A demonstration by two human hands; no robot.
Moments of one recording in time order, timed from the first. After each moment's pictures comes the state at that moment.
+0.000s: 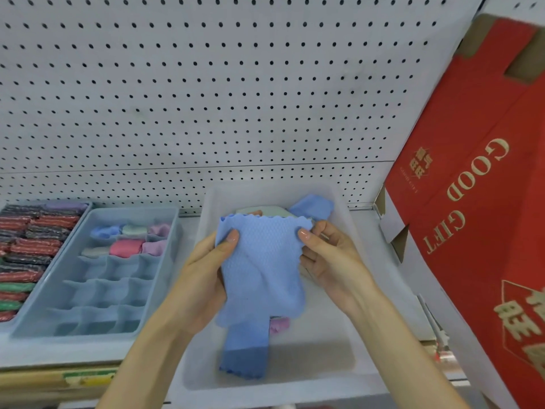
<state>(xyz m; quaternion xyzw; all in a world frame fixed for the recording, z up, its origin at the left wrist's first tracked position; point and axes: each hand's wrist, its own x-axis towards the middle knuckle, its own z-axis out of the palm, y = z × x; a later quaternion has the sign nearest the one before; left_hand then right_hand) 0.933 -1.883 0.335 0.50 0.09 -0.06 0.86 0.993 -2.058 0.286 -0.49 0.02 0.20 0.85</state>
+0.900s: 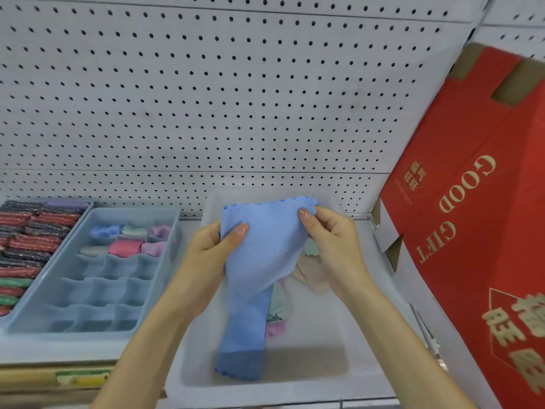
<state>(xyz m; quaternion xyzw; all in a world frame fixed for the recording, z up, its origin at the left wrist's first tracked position) 0.944 -1.873 0.326 0.62 0.07 0.01 0.78 0.990 -2.044 0.330 -0.69 -0.06 0.04 0.72</state>
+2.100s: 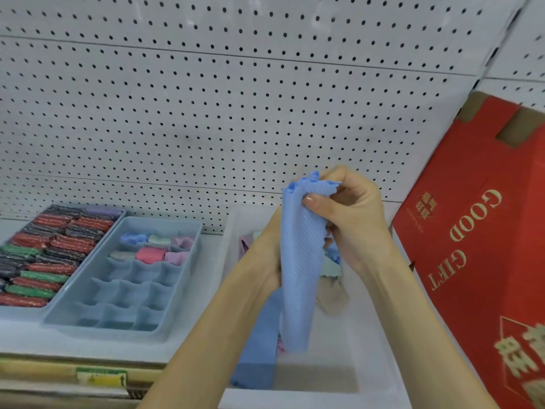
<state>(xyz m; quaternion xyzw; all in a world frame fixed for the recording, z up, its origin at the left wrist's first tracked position) 0.957 -1.929 0.385 0.51 0.05 -0.05 0.86 0.983 -2.024 0.409 -0.60 -0.23 0.04 0.77</state>
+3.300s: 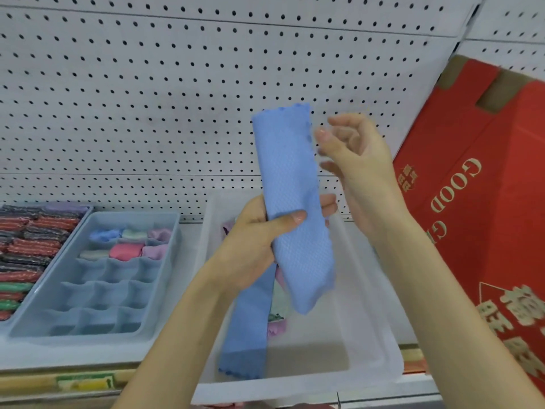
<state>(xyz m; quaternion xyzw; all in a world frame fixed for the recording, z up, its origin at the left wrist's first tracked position) 0.958 -1.910 0.367 0.54 -0.11 -0.08 0.83 1.017 -2.047 0.417 -0.68 -0.11 -0.09 0.71</state>
